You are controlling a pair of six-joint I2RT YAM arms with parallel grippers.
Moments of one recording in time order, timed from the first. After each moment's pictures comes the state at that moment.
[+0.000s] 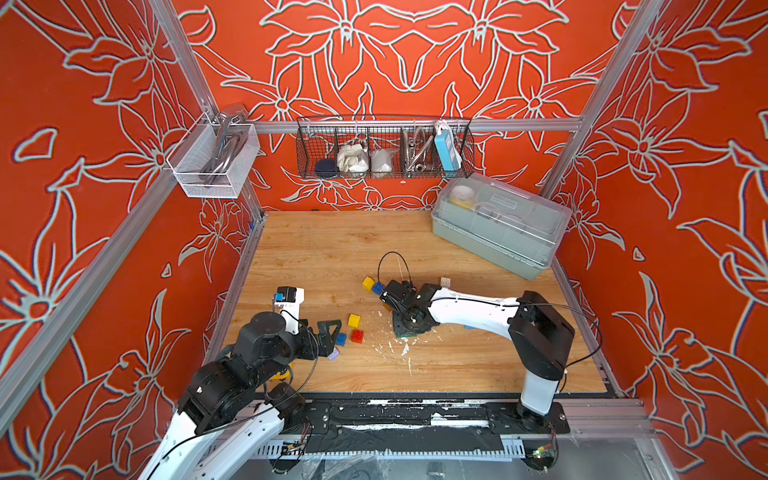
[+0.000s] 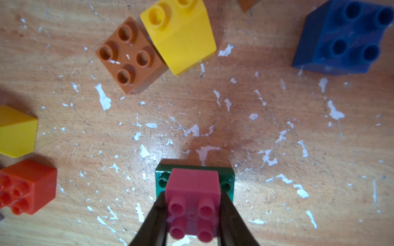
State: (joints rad) left arm -0.54 0.45 0.90 -1.02 -0.04 -0.56; right arm 1.00 1.84 1.26 -0.75 0.12 0.87
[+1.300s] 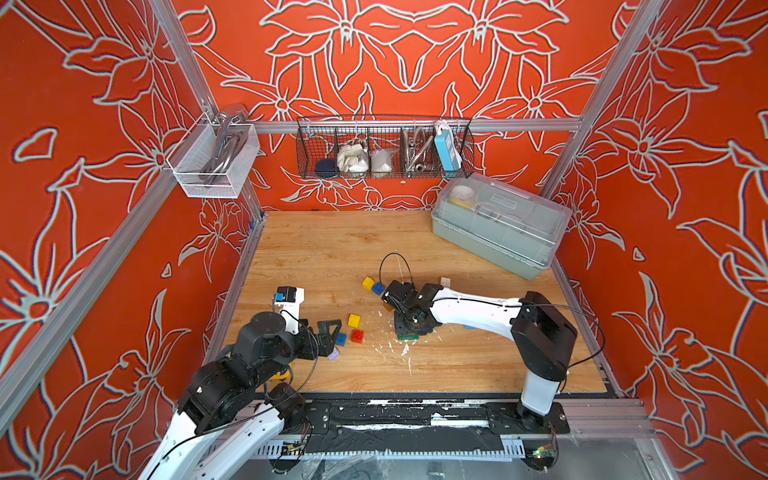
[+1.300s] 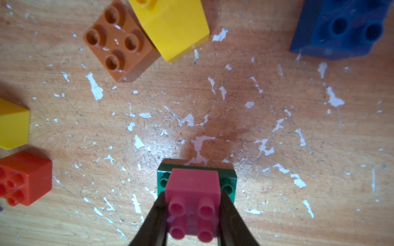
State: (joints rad) left arm -0.54 0.45 0.90 -1.02 -0.04 -0.56; right arm 1.00 1.83 1.25 -0.78 0.10 0.88
